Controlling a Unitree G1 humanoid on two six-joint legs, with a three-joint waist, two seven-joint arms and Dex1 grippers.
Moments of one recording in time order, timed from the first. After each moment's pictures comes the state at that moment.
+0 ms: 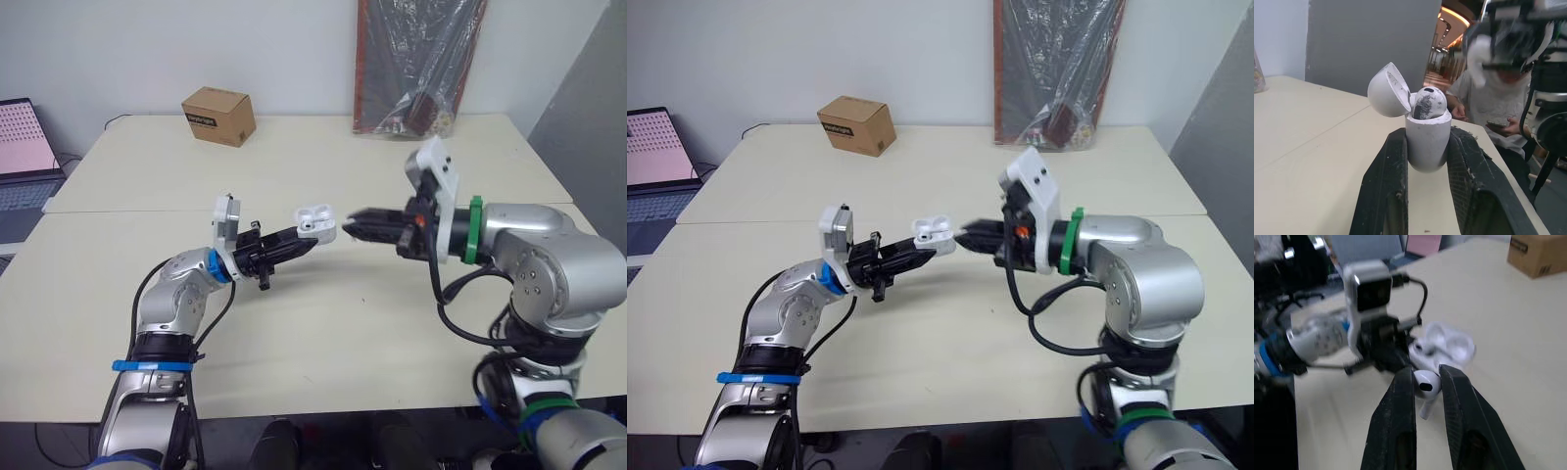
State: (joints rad) left arm -0.57 0.41 0.08 0.28 -0.62 0.28 -1.32; right arm -0.89 -0.17 -0.14 -0.61 0.13 1.56 0.98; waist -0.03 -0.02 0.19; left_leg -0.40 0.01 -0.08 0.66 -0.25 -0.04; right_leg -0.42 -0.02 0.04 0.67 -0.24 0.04
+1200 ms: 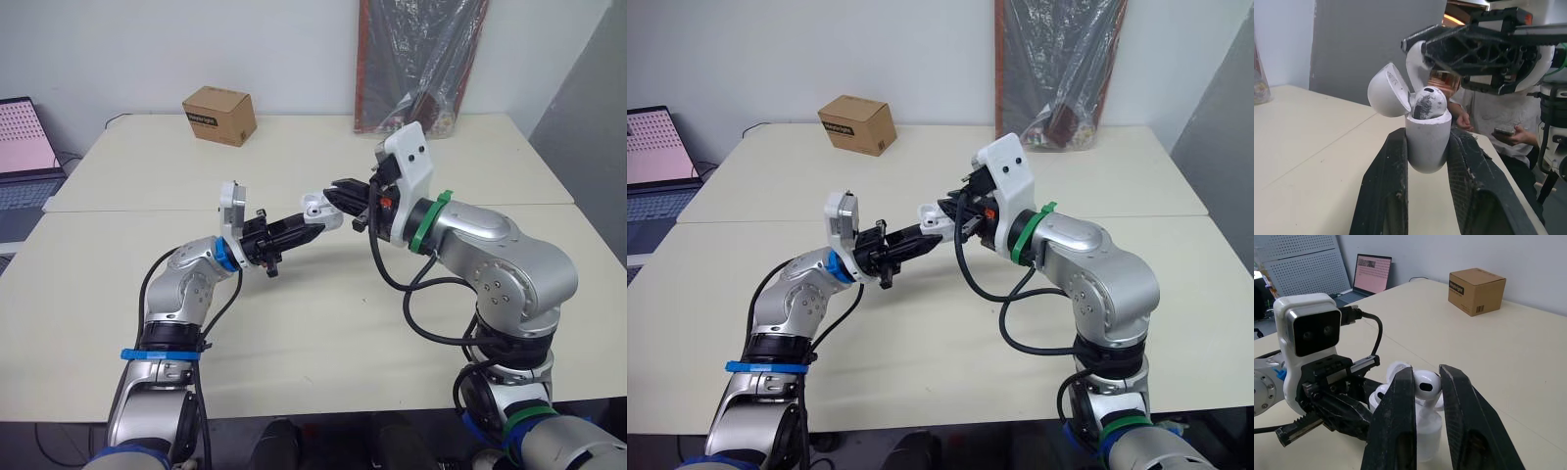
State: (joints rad) left arm -0.62 0.39 0.09 0.28 -0.63 0.32 -1.28; right arm -0.79 -0.14 0.00 -0.54 0.33 1.25 0.47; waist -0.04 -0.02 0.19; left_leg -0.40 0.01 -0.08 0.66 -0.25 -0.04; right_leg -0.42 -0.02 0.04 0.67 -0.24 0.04
